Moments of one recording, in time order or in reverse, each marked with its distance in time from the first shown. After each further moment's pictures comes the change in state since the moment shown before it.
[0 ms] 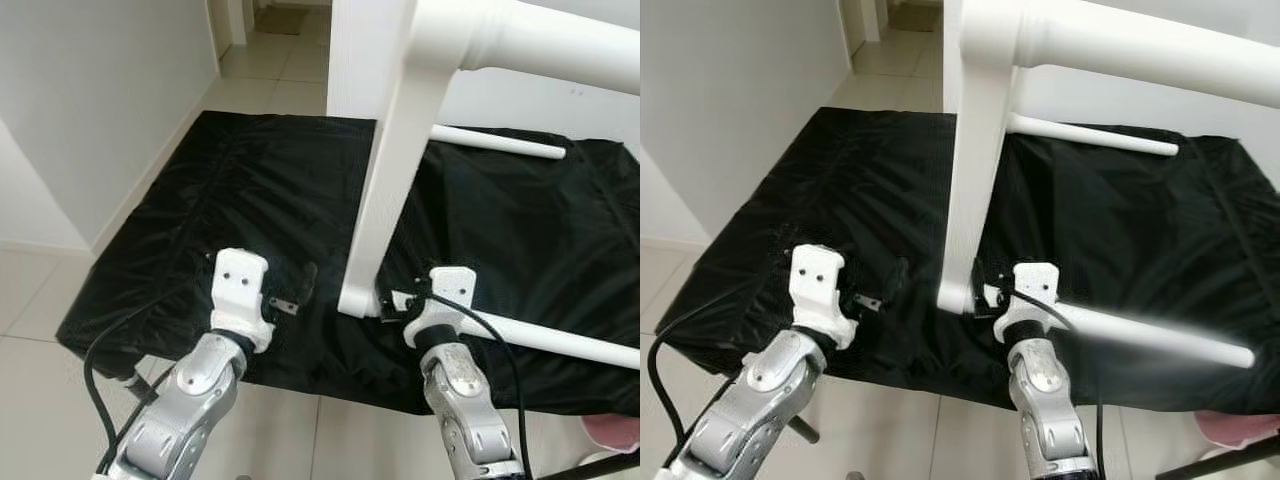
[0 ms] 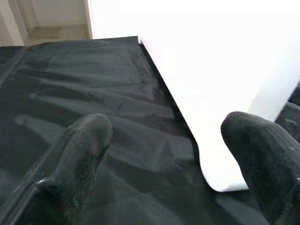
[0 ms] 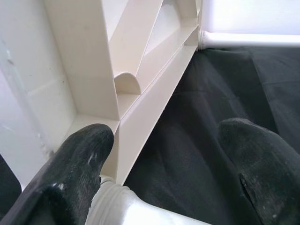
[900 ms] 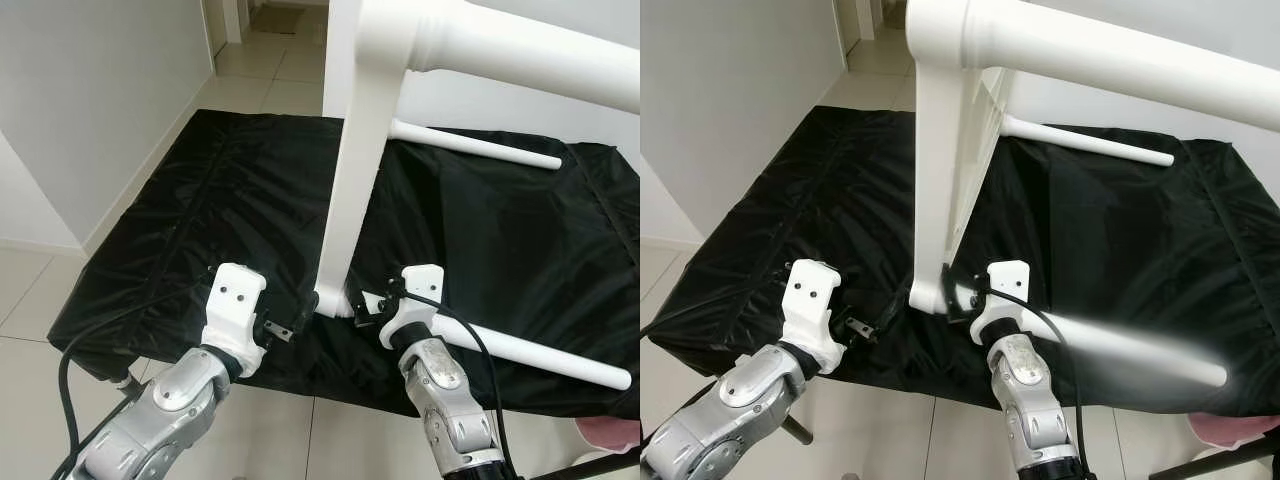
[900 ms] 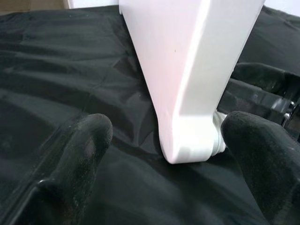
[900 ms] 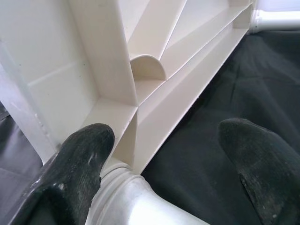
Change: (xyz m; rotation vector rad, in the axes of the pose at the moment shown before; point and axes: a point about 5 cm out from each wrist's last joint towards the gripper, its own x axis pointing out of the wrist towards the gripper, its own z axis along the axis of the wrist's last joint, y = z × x) left arm -0.021 0.000 -0.001 -0.007 0.134 -0.120; right arm 0.009 0.027 -0.011 0.077 0.055 0.175
